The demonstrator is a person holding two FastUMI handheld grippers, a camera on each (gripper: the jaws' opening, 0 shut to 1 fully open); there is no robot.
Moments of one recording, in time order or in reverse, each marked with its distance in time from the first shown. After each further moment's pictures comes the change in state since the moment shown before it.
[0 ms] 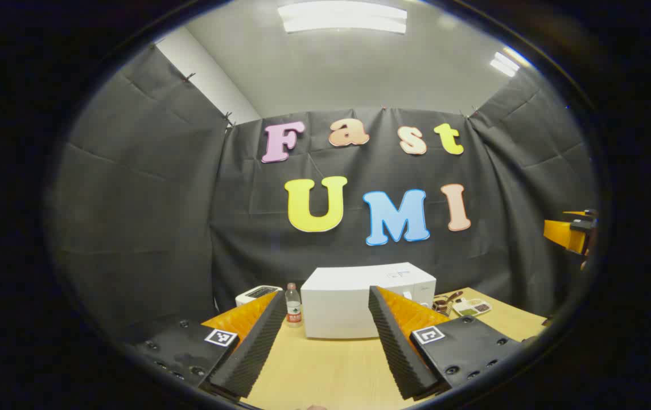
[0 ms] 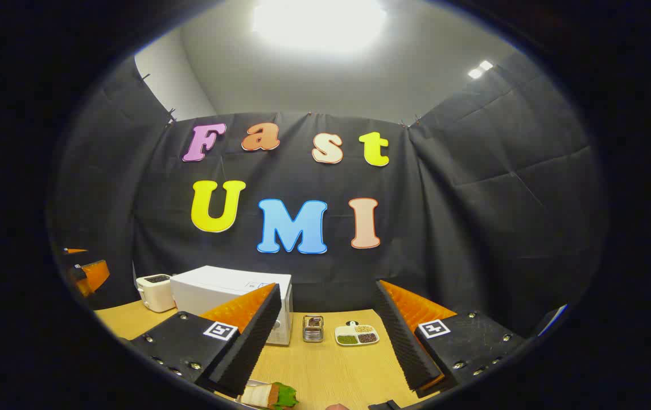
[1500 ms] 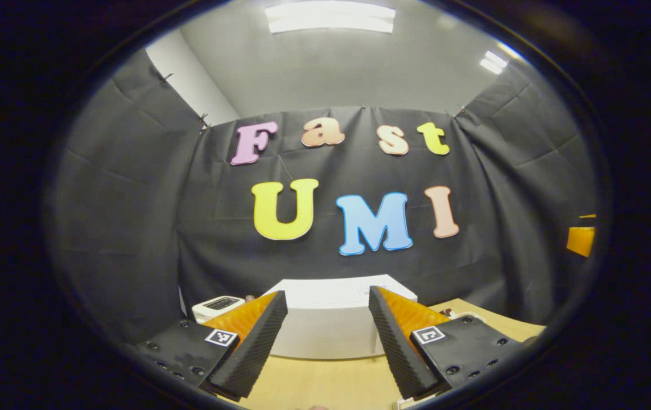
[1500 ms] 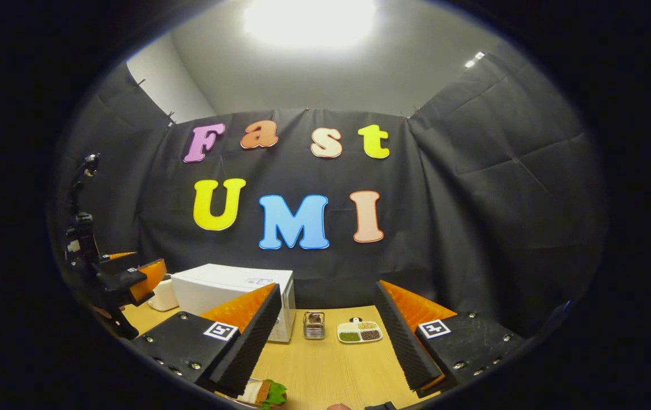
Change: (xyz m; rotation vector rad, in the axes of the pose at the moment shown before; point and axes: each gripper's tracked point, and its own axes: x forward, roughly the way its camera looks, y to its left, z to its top) left arm 0.124 -0.115 -0.012 -0.005 -0.055 -0.107; right arm 0.013 -0.027 -0.020 0.032 0.018 0.006
